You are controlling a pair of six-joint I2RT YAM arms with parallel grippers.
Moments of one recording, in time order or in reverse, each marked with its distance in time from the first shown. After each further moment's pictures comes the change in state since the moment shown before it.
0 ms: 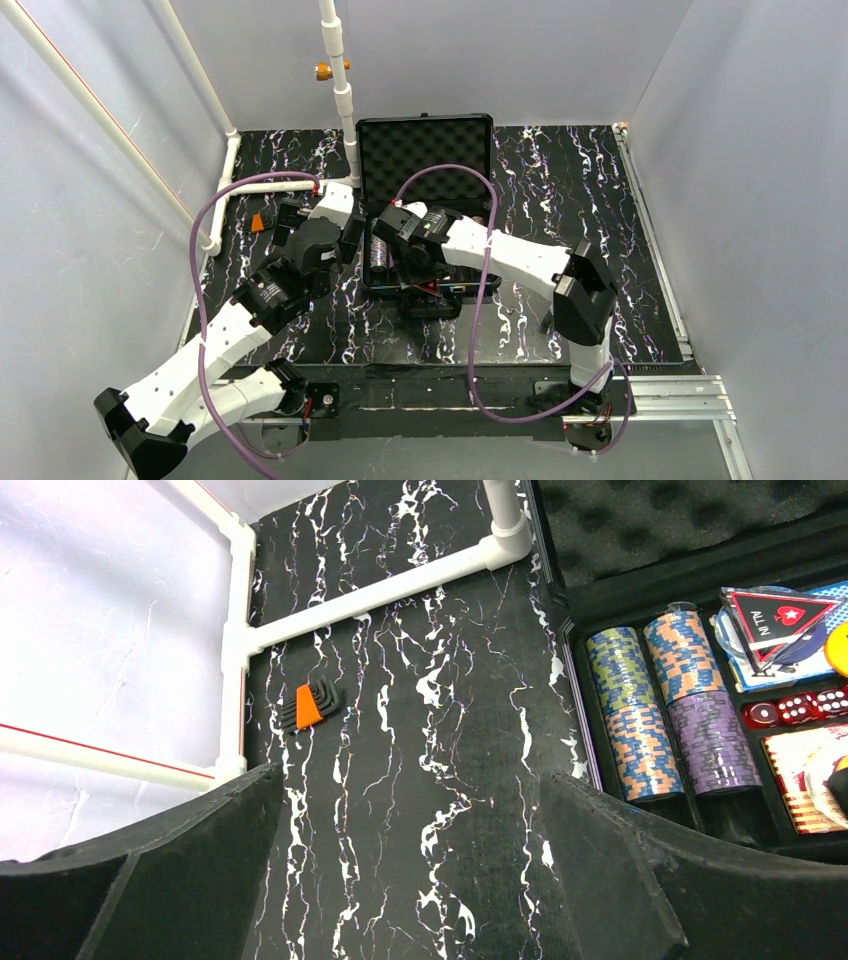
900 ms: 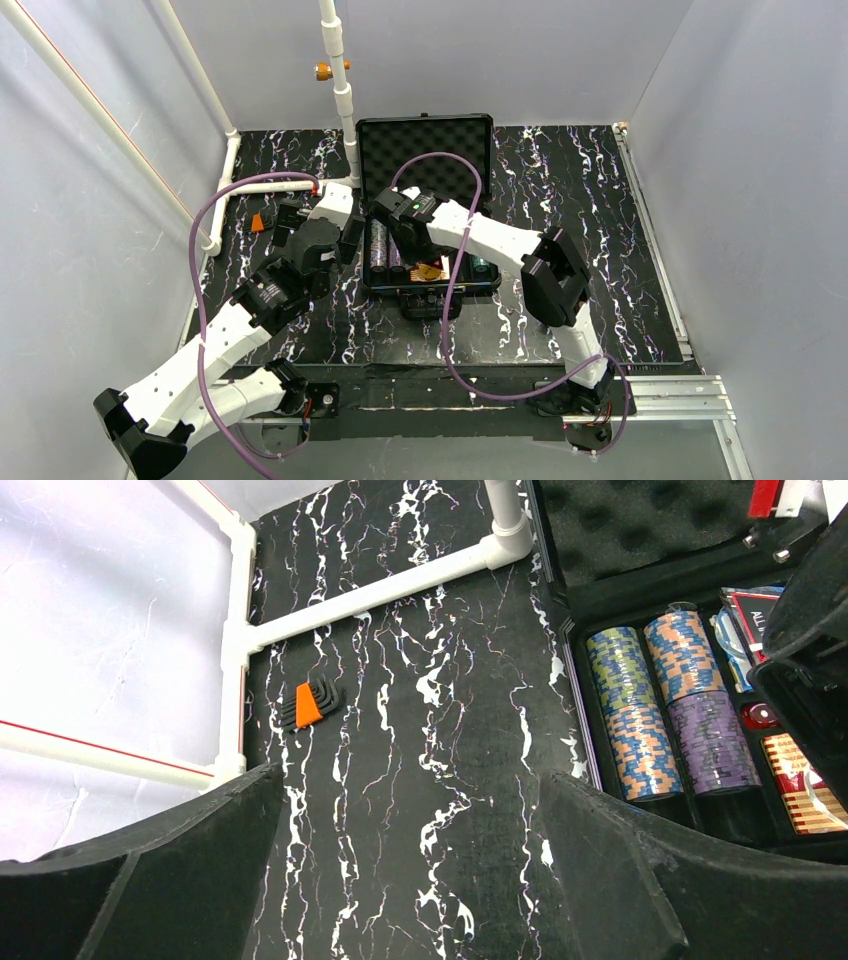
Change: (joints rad) left arm 0.000 -0.006 -0.002 -0.003 -0.003 -0.006; right arm -0.084 0.197 0.173 -0.025 0.112 -0.154
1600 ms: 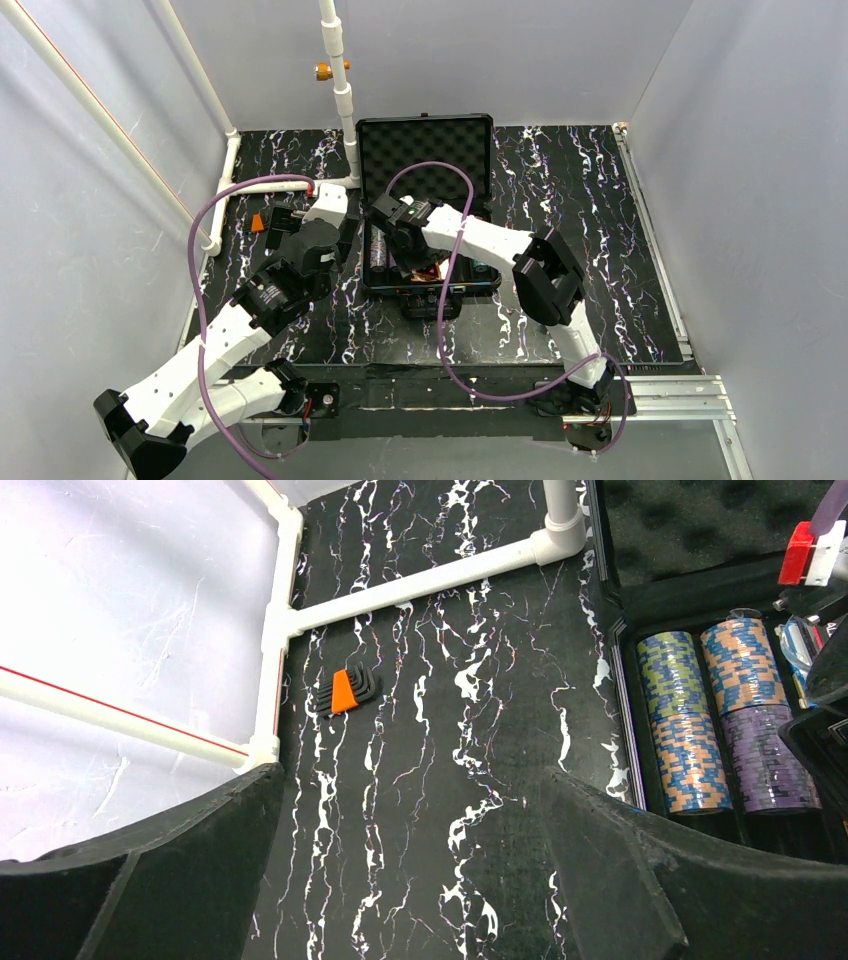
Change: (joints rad) left arm 0.000 -0.008 -0.014 0.004 -0.095 0.000; right arm 0.004 0.029 -0.019 0.039 -0.091 -0.051
